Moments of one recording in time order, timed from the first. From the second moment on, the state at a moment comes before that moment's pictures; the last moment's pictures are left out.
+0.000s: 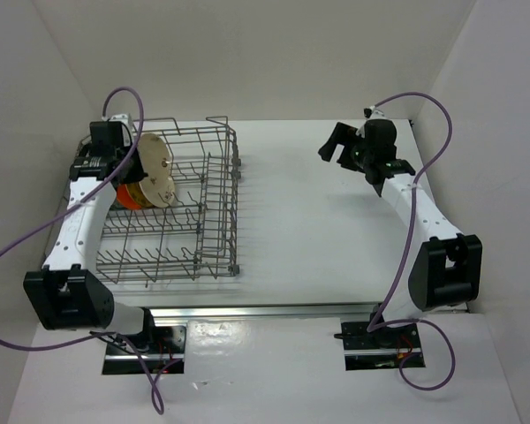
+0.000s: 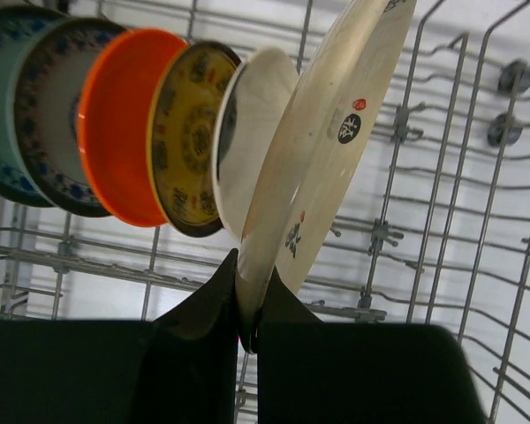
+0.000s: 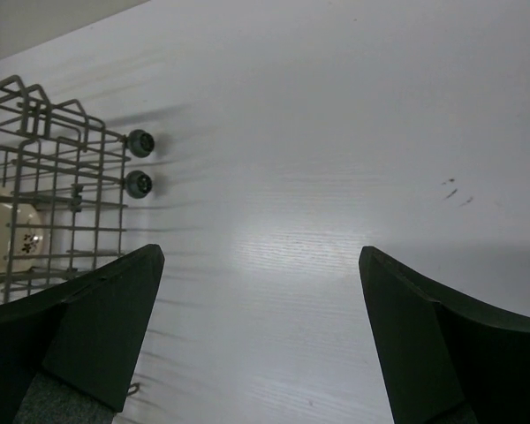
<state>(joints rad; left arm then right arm) 0.08 1.38 1.39 -0.72 -0.07 -0.16 0.13 1.50 1.23 -0.21 -0.16 0.45</state>
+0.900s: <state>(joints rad) 0.03 1.68 1.55 -0.86 -0.12 -0.11 0.13 1.51 1.23 -0.25 -0.04 0.43</state>
